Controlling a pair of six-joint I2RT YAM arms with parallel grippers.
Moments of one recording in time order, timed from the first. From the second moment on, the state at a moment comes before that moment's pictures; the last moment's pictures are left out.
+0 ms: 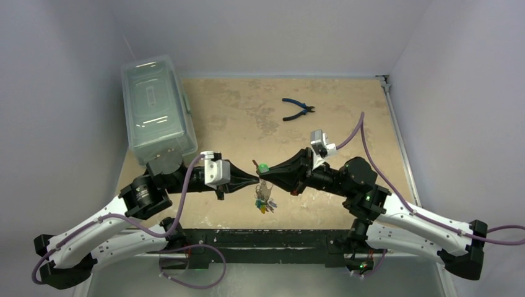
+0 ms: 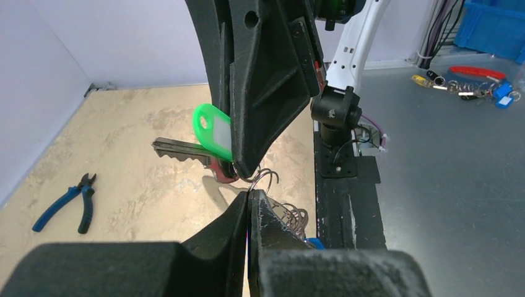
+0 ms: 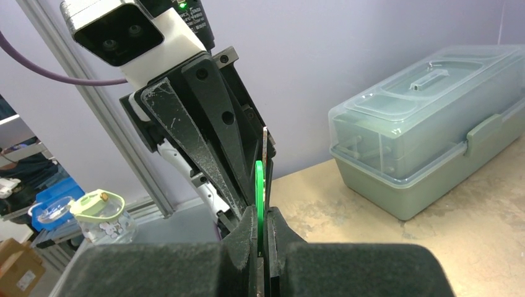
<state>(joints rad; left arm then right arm) -1.00 0.72 0.93 -0.24 0.46 0.15 1.07 0.78 0.73 0.32 -0.26 0.40</state>
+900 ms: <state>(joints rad) -1.00 0.73 0.93 -0.21 0.40 0.08 1.07 0.72 0.72 0.33 -0.23 0.41</state>
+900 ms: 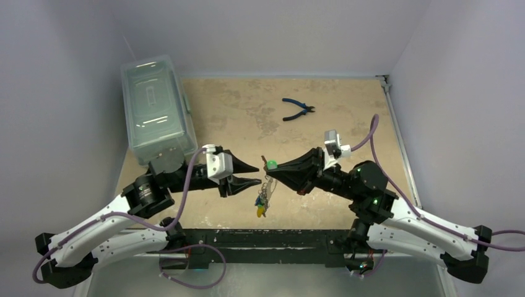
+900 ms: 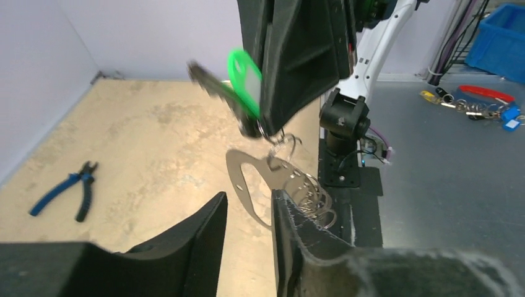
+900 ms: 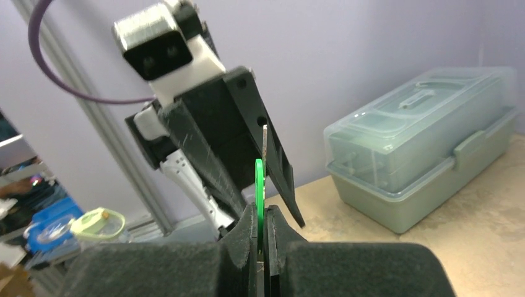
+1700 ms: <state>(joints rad) -1.00 0.75 0.89 -0.13 0.23 -0.01 1.09 0.72 0.70 0.18 0.28 0.42</state>
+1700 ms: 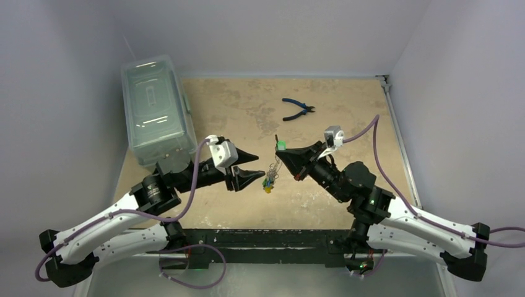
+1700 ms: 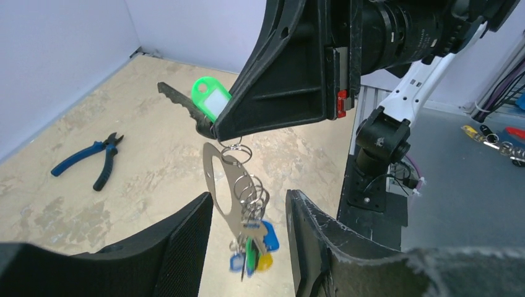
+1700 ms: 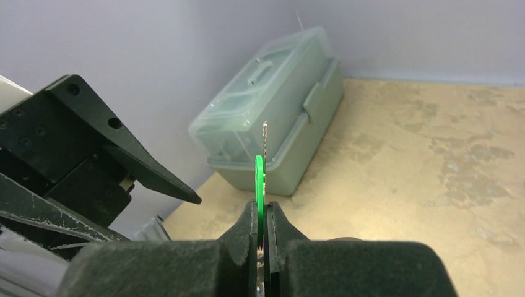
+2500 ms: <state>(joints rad) -1.00 0.89 0.81 0.06 0.12 -0.10 1.17 0.85 0.80 0.09 0.58 0.42</state>
